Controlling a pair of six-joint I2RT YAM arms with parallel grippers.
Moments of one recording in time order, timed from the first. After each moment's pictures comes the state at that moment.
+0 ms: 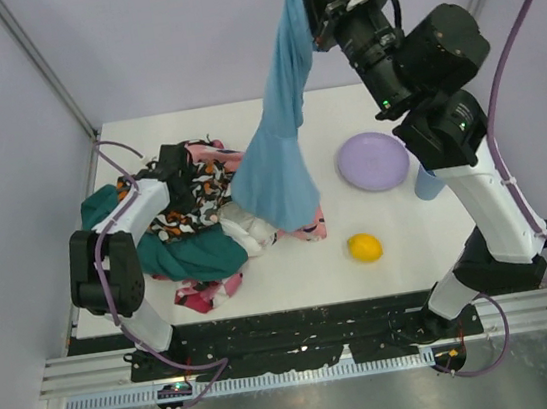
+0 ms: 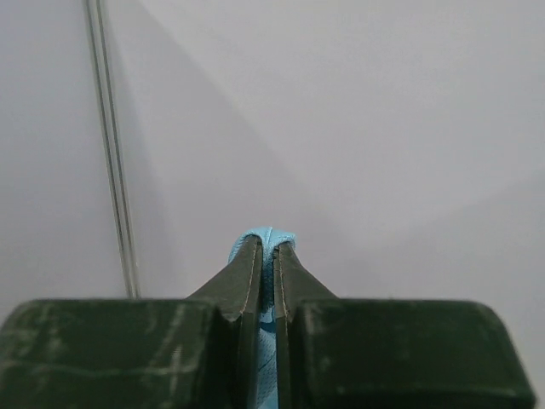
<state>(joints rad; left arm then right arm) -0.20 1.68 1.20 -0.67 -0.29 -0.55 0.86 1.60 2.39 -0.30 0.35 -0.24</state>
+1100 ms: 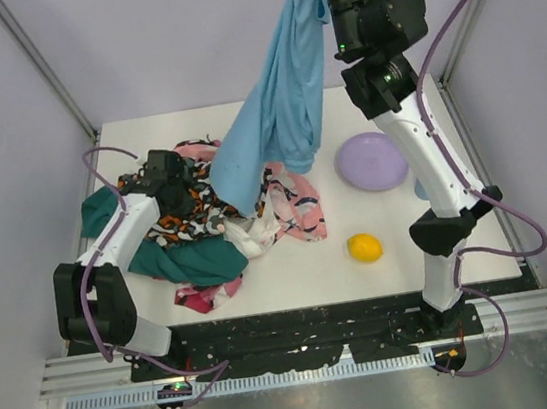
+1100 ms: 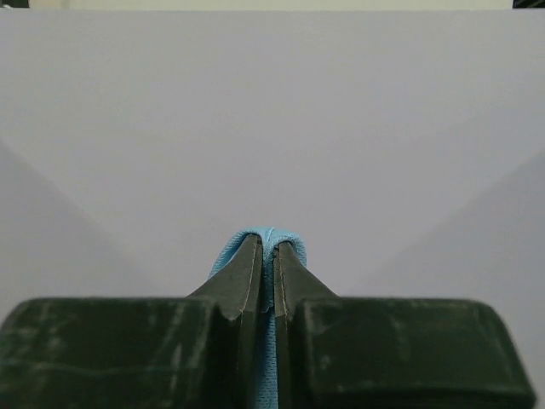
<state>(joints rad) -0.20 1.51 1.13 -0.65 -0.16 -0.50 0.63 1.86 2.52 0.19 0.34 -0.45</state>
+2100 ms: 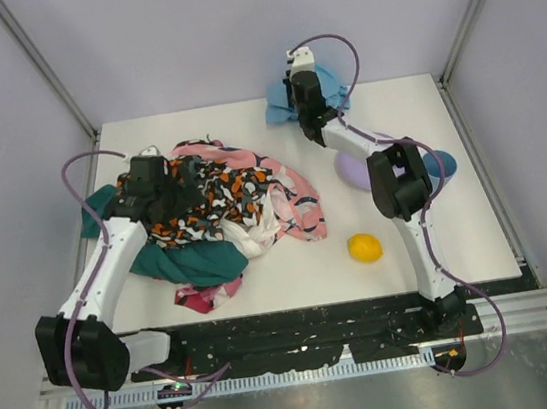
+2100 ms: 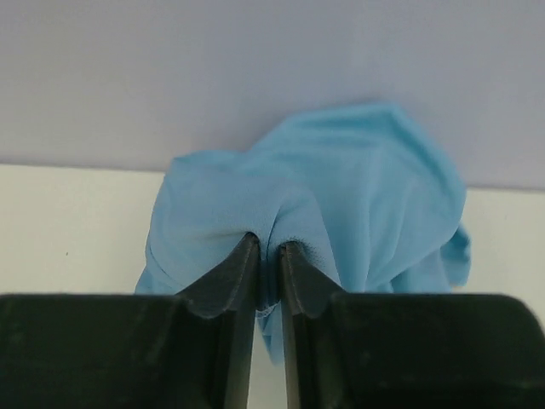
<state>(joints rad) -0.20 1.30 1.08 -0.66 -0.09 -0.49 0.42 2.33 1.97 0.32 0.36 -0.01</state>
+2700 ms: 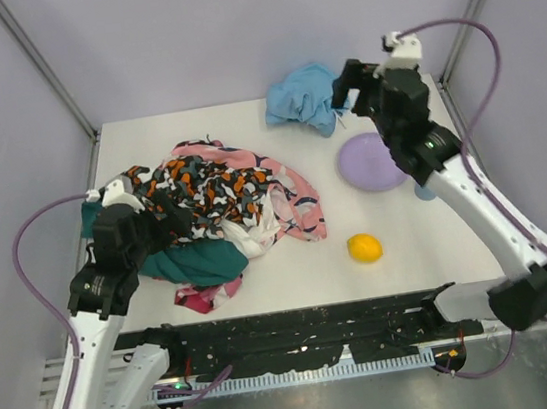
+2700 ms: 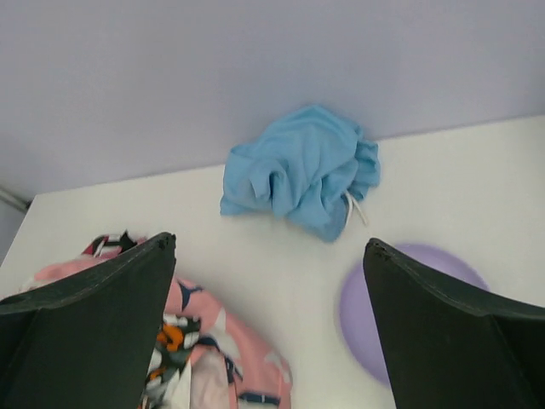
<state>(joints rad) -0.25 0.74 0.96 -0.73 -0.08 -0.55 0.42 1.41 1.49 -0.20 0.37 0.29</state>
